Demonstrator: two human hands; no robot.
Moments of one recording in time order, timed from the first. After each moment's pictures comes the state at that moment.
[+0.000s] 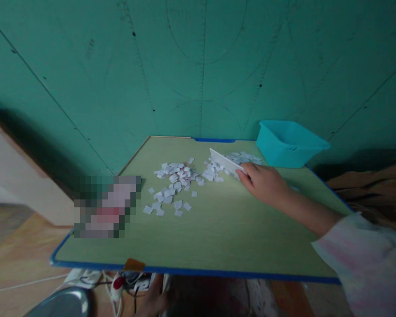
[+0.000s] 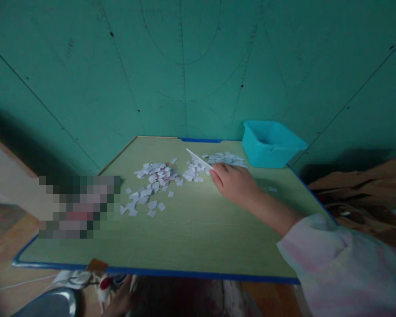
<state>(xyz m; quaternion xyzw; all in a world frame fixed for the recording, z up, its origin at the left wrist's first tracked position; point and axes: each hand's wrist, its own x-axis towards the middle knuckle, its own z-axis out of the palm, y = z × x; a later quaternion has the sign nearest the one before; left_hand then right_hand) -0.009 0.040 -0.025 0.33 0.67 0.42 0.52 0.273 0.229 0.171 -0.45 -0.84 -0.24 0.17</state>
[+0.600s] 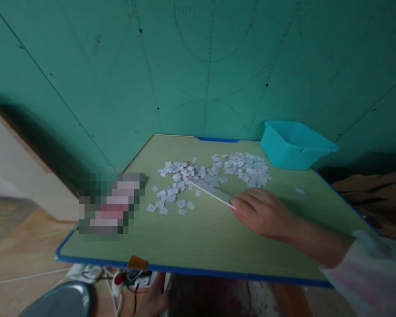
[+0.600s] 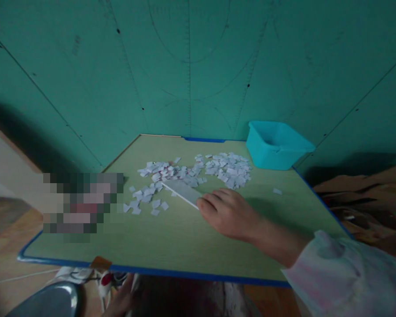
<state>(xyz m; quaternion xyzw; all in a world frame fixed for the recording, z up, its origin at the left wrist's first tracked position) -0.004 0.035 -0.005 0.31 0.65 0.44 0.54 0.253 0.182 0.167 -0.23 -0.92 -0.23 0.22</state>
